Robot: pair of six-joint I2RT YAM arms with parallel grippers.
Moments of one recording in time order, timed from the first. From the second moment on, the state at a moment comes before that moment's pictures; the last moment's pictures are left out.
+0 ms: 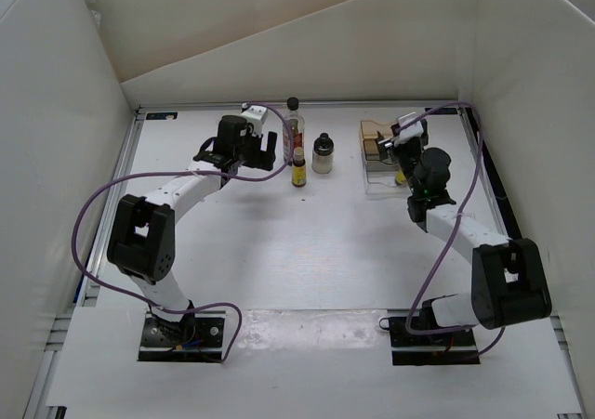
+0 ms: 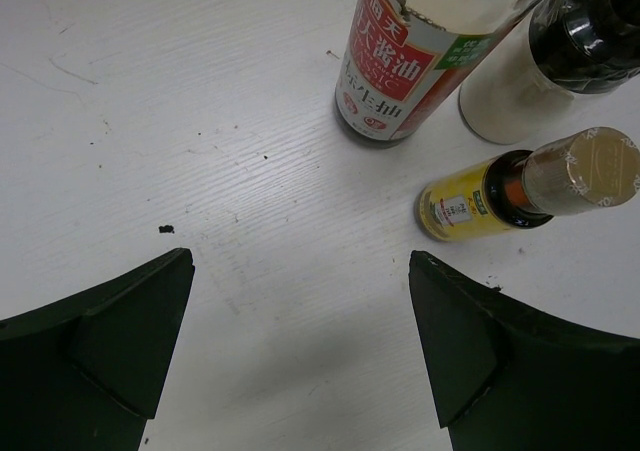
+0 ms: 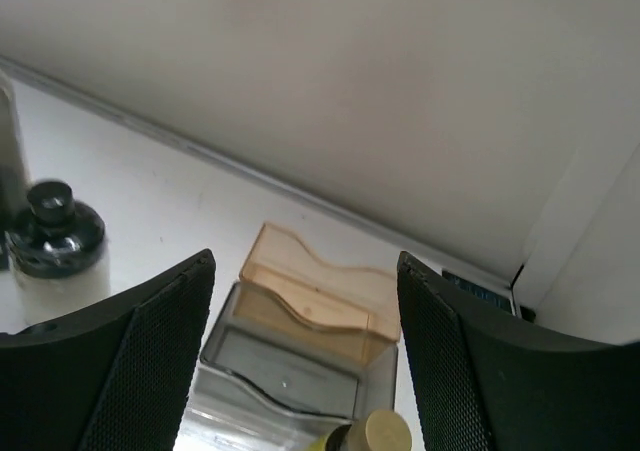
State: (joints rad) left arm -0.38 1.71 1.22 -0.07 0.03 -0.02; right arm 0.24 1.38 0.70 0.79 -0.06 -0.35
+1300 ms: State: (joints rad) left arm -0.33 1.63 1.12 -0.03 0.01 -0.03; right arm 0.60 1.83 1.04 0.70 -0.41 -0.07
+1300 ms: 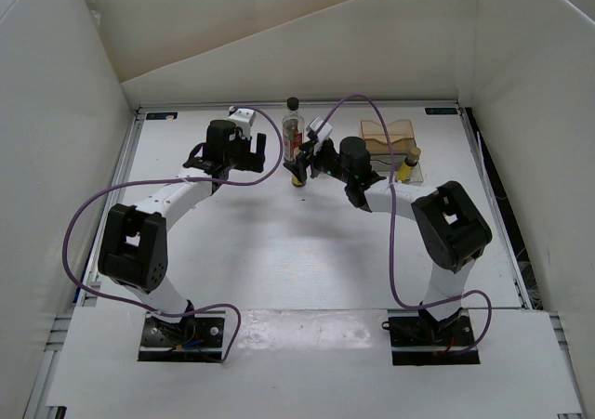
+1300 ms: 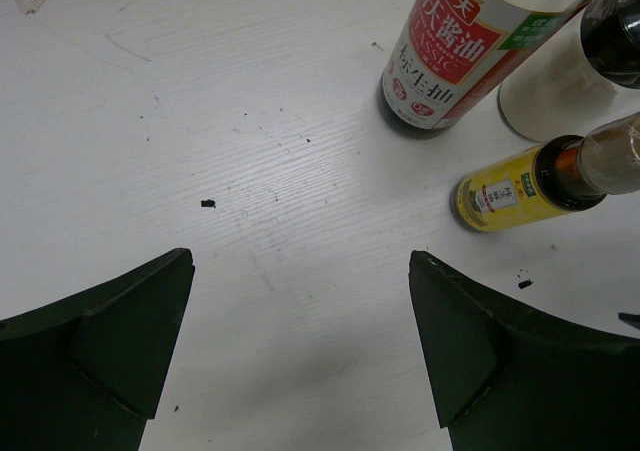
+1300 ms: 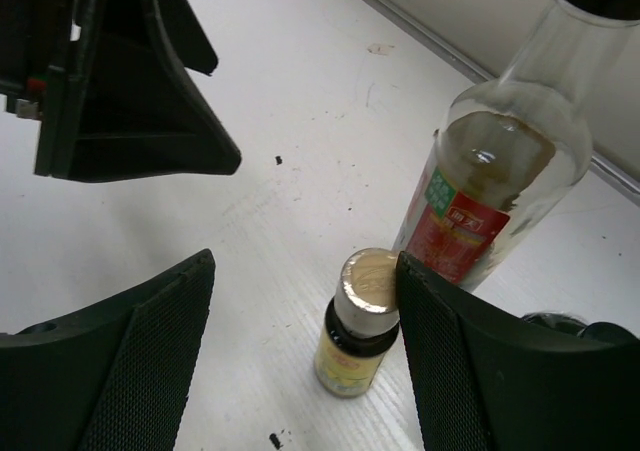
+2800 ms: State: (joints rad) left arm -0.30 1.65 1.13 -0.03 0.04 -0.04; right arm 0.56 2.00 1.18 0.64 -0.41 -0.01
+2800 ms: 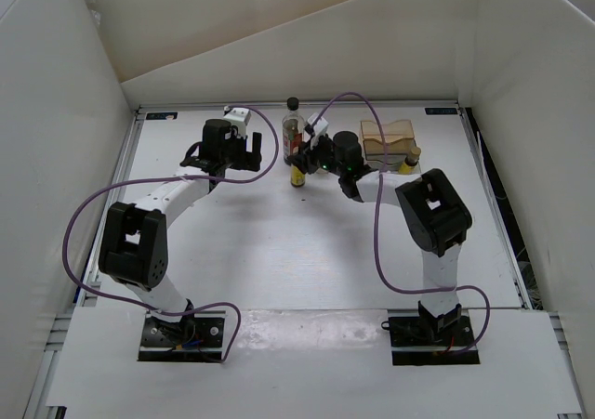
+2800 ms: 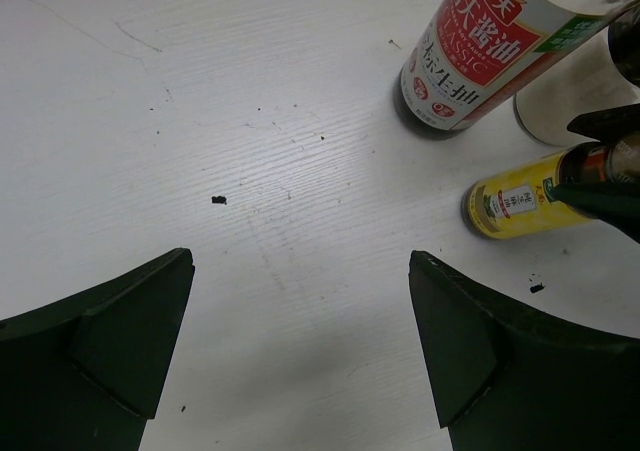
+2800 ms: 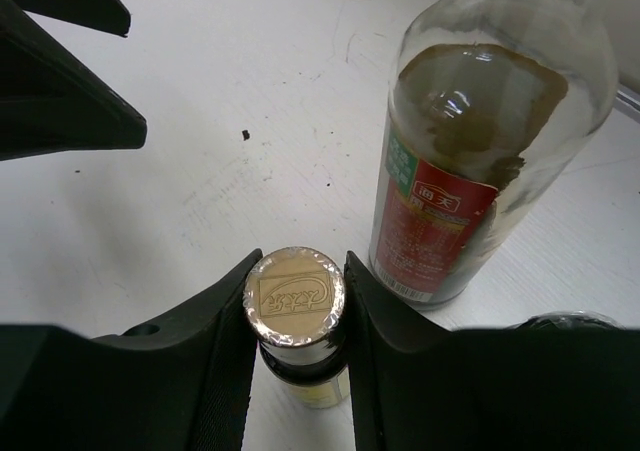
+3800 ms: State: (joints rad) left arm -0.35 1.64 1.12 -0.03 0.03 -0.04; right arm 0.41 1.36 0.80 0.51 -0.23 -0.19
